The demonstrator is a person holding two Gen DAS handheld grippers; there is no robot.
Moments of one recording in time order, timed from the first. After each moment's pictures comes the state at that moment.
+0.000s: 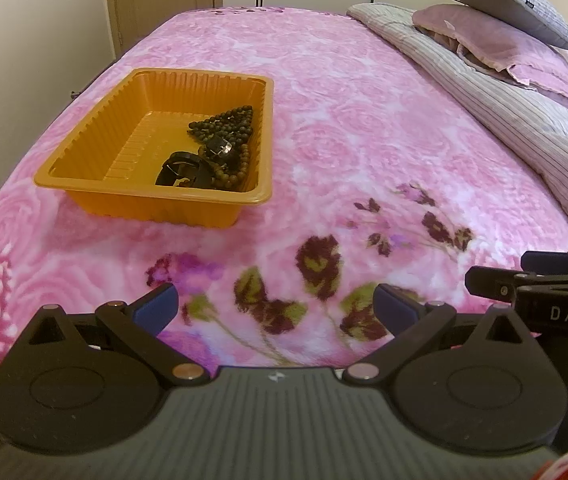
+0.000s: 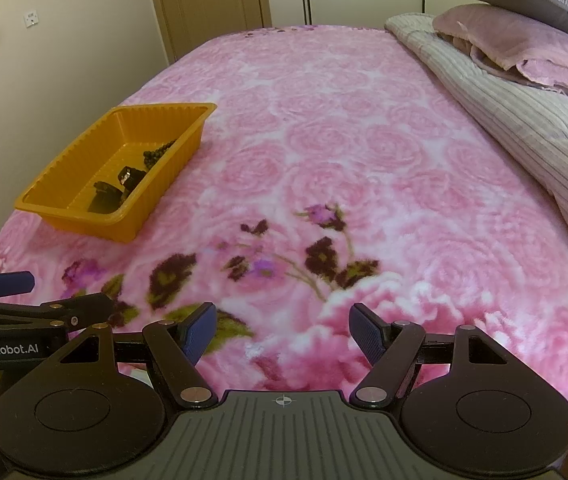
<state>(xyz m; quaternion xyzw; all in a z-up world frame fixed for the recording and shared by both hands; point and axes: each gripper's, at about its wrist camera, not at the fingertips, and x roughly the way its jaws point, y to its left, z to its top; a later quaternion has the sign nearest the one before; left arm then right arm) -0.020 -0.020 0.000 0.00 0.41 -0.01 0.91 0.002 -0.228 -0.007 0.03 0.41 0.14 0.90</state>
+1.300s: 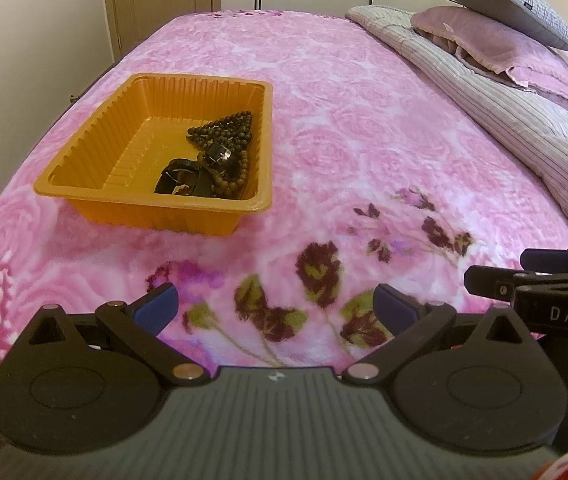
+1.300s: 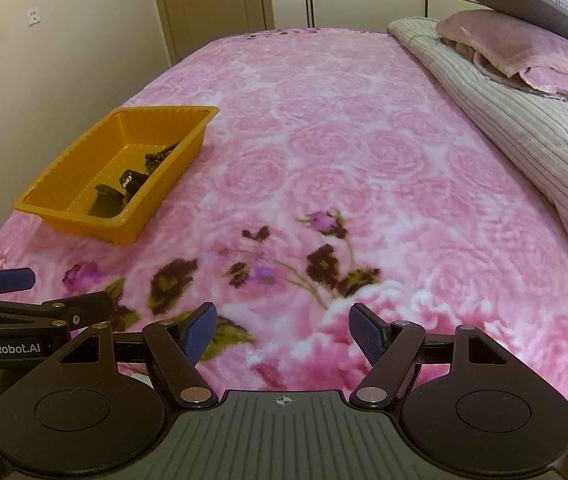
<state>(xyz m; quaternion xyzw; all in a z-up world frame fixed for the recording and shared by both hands) -0.016 -0.019 0.004 0.00 0.41 -0.01 0.91 0.006 -0.229 -0.006 0.03 0.41 0.14 0.90</state>
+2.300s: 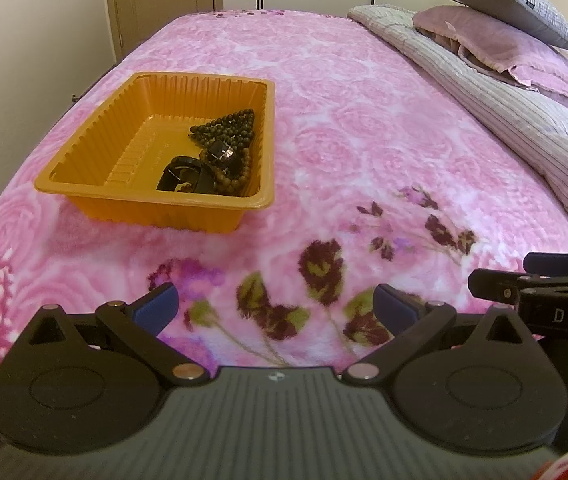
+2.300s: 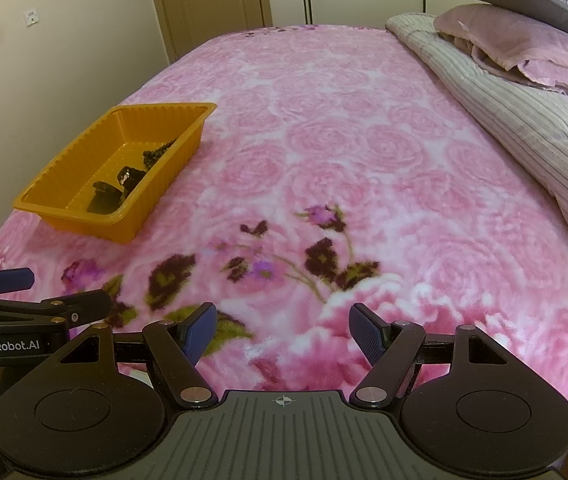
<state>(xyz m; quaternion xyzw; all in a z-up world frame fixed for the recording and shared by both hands) -0.017 -0.018 -0.001 0.00 0.41 -0.01 0.91 0.005 -0.231 -0.008 0.03 0.41 0.14 0.90</state>
